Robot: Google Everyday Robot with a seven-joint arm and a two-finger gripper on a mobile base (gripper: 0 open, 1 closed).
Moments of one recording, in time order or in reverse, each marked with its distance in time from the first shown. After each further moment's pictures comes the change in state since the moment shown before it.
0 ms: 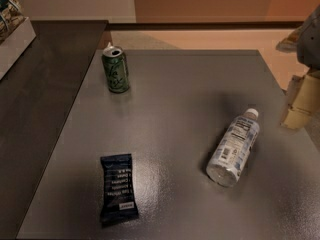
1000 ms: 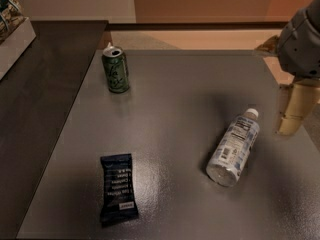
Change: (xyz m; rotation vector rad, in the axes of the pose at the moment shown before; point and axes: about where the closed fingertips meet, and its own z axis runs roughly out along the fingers) arm -0.019 0.008 0.018 -0.052 -0.019 -0.216
